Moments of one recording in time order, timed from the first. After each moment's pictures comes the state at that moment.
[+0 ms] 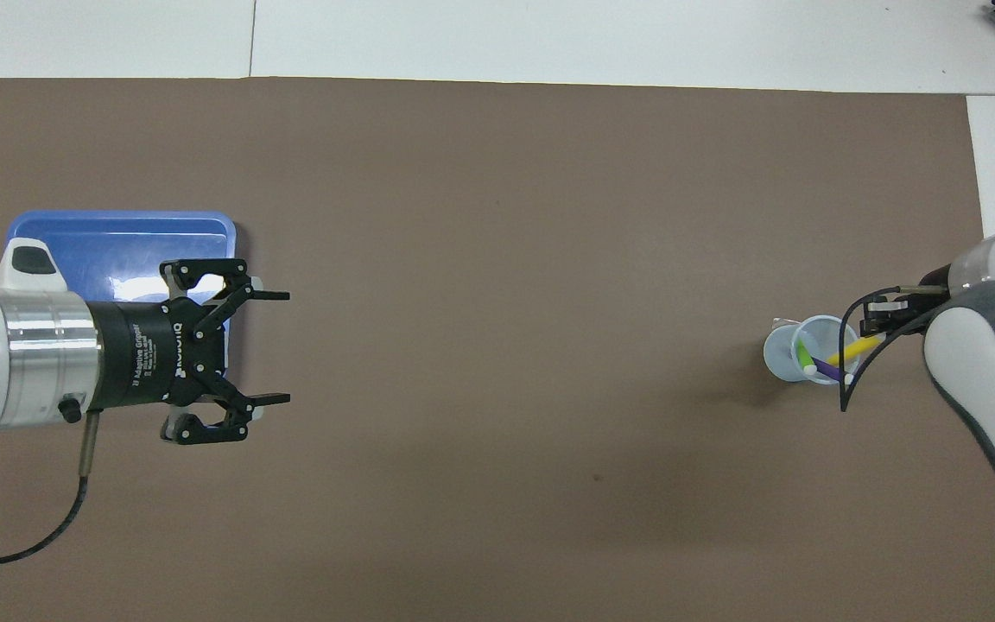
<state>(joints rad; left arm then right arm) -0.12 -0.30 -0.13 -2.10 -0.71 1.98 -1.51 -0.15 0.04 0.02 -1.93 0.01 1.87 -0.05</state>
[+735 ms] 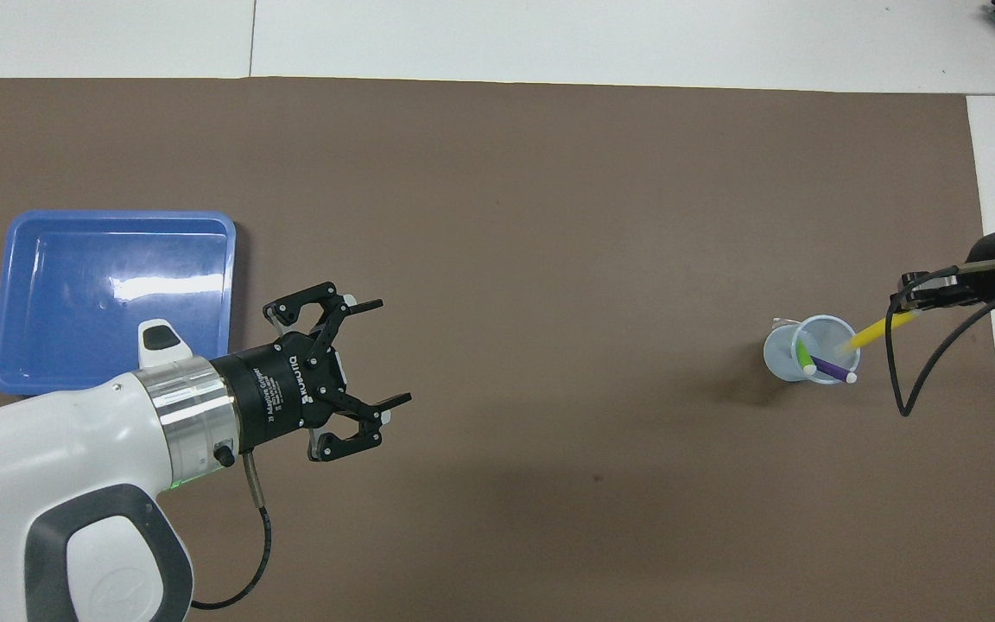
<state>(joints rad) -0.36 -0.34 -0.14 -2.34 -1.06 2.49 -1.53 -0.13 0.02 0.02 -1.78 0.08 1.76 -0.16</state>
